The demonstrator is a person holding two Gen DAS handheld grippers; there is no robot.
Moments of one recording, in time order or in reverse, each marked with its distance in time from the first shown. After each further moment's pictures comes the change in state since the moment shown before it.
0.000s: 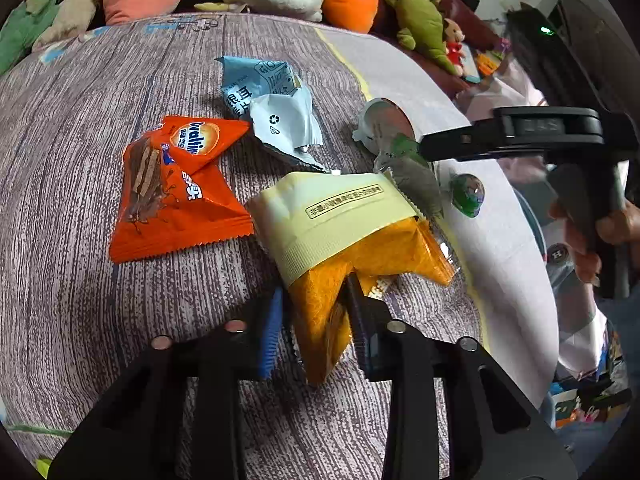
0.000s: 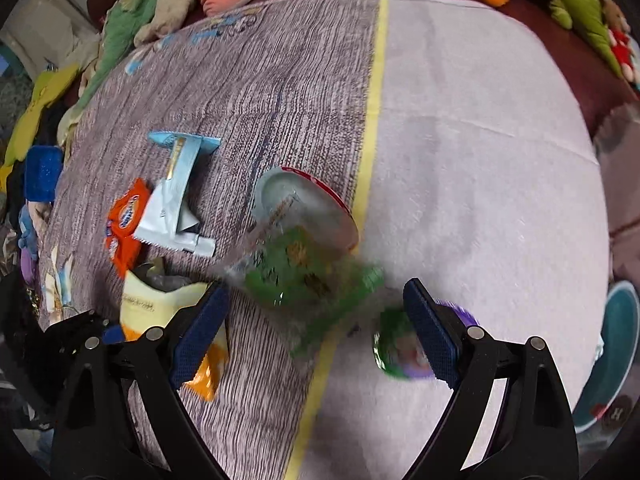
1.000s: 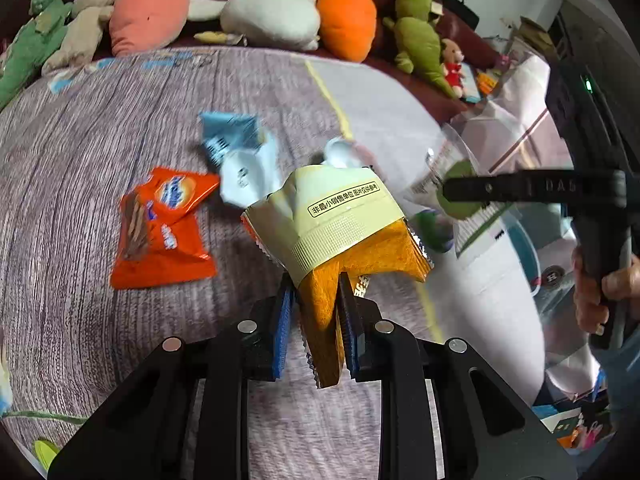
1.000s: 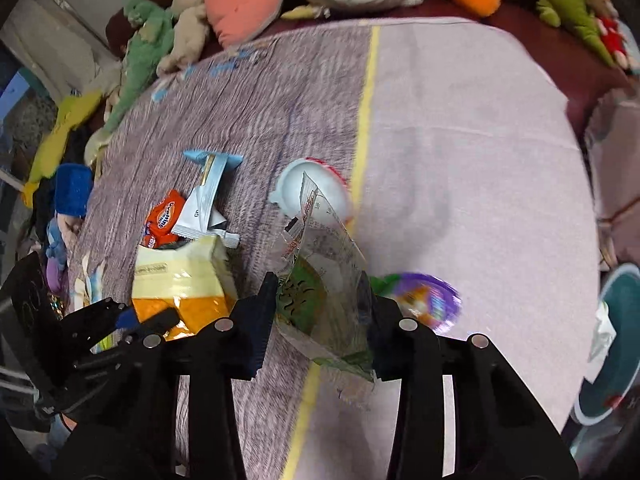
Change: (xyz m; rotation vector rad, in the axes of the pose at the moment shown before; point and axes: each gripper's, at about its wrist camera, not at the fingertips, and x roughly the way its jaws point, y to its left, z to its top) left arm -0.028 -0.038 0.020 -0.018 -0.091 0.022; right arm -0.055 -0.026 -0.032 0.050 -0.116 0.095
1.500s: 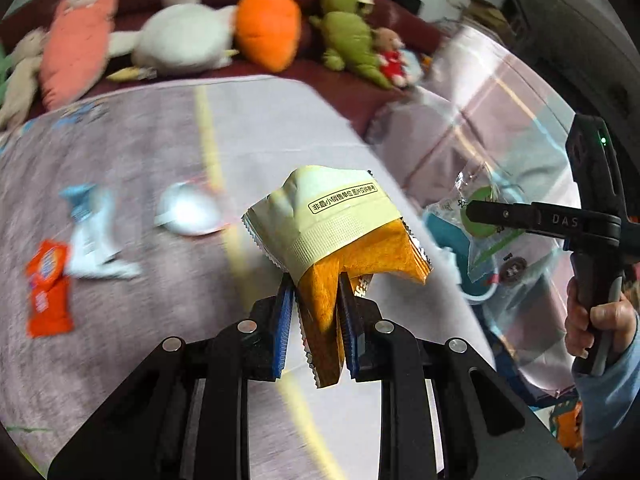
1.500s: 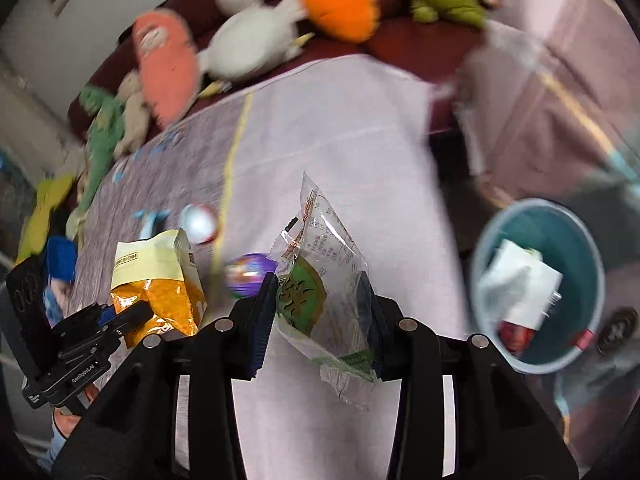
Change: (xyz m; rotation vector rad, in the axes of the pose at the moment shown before) left arm 0.023 -0.140 0.028 0.152 0.001 -0.105; right arm -0.116 -0.136 -0.068 0.232 -0.207 -0.097
